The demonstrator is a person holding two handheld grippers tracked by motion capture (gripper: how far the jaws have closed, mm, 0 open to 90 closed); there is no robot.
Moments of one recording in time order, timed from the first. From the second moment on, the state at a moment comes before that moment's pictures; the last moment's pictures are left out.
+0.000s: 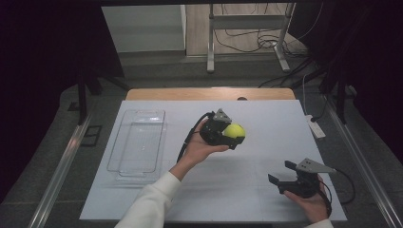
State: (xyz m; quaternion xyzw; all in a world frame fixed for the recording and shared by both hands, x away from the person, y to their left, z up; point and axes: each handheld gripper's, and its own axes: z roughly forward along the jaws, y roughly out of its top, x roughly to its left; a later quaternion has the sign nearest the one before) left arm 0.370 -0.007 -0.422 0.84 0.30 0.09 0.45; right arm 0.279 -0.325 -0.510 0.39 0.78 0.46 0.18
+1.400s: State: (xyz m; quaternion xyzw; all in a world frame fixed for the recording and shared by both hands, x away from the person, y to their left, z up) left arm 0.367 0.032 -0.415 0.82 0.32 0.11 0.47; right arm 0.279 -0.324 -0.511 0.39 0.78 0.46 0.18
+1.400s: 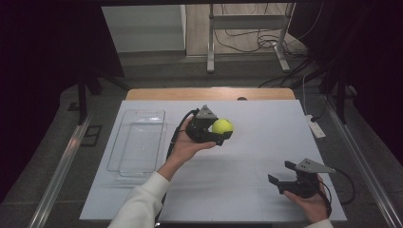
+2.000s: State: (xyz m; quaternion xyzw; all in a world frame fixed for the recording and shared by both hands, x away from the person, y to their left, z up) left arm 0.365 0.047 -0.409 0.81 0.32 0.12 0.47; right arm 0.279 -0.324 -0.511 0.39 0.78 0.46 0.18
